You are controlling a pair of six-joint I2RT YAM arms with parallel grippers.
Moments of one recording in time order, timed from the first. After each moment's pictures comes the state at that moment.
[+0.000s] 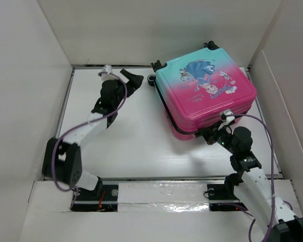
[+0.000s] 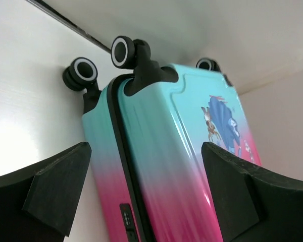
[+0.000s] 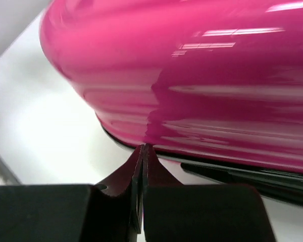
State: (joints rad) left arm -0.37 1.32 0.86 0.35 -0.07 -0.93; right arm 0.31 0.58 0.30 0.09 -0.41 0.26
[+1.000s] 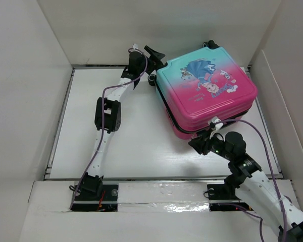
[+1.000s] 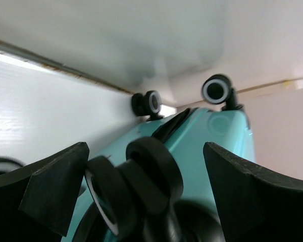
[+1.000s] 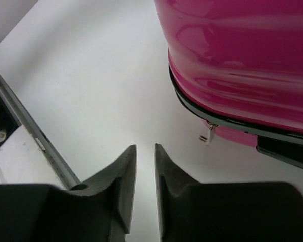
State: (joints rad) left arm -0.33 2.59 2.31 0.10 0.27 -1.13; right arm 0.45 0.50 0.32 -0.08 -0.41 0.25
